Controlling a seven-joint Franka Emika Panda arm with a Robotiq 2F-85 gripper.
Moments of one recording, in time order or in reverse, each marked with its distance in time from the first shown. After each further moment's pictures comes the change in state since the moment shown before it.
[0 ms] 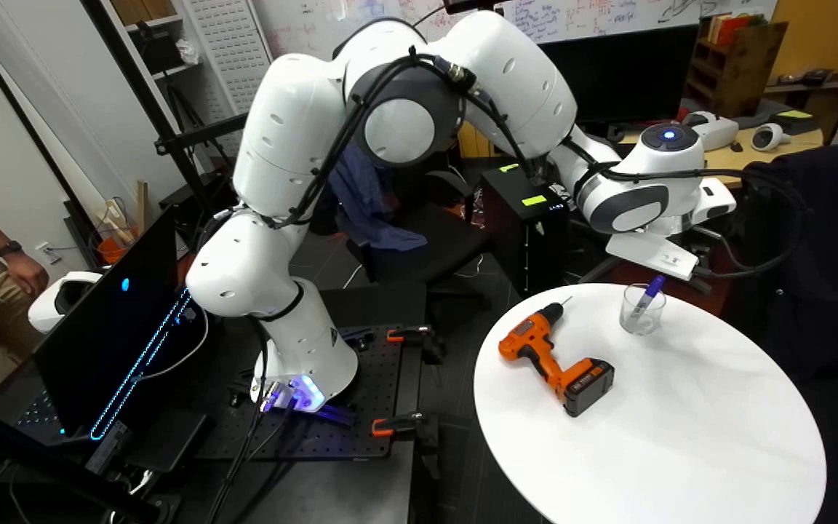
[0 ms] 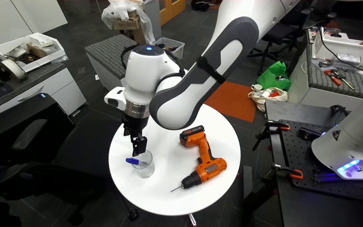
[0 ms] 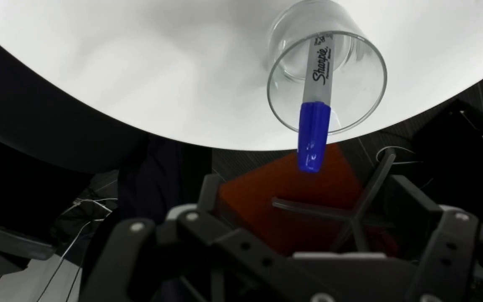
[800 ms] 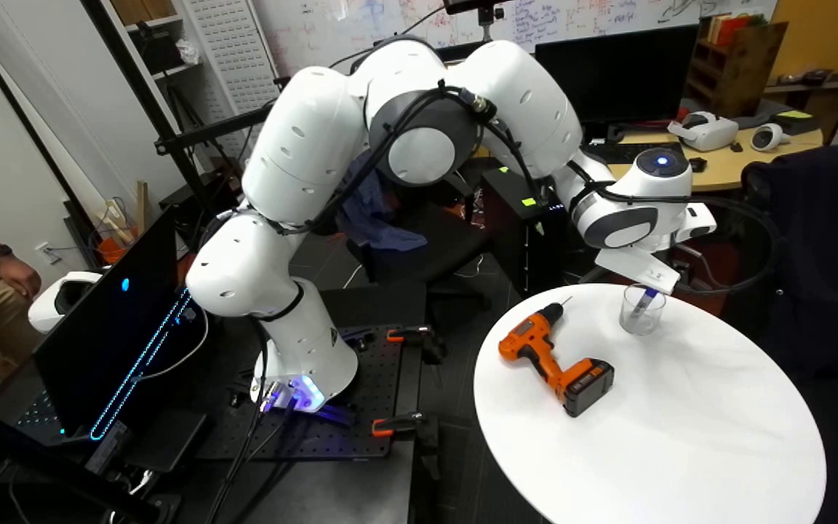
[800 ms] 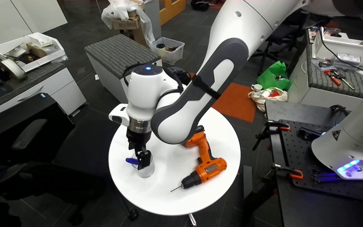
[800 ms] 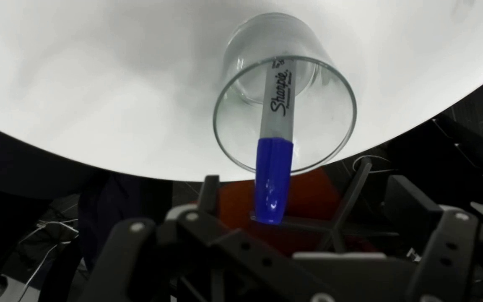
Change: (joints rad) arm -0.002 0.091 0.031 0.024 0.000 0.000 0.000
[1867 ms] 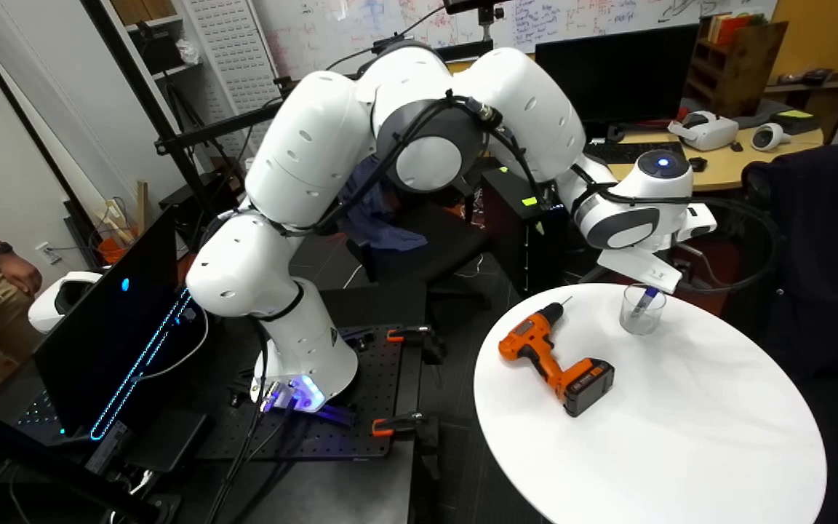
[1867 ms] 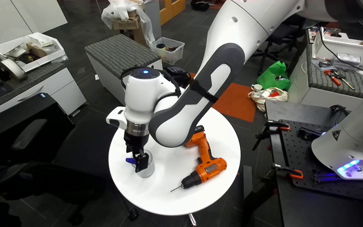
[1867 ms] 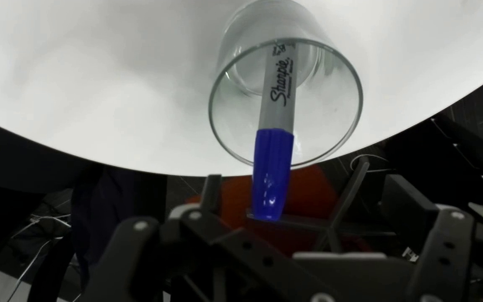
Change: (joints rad) arm 0.005 0.034 0.008 0.037 -0.021 -0.001 0.000
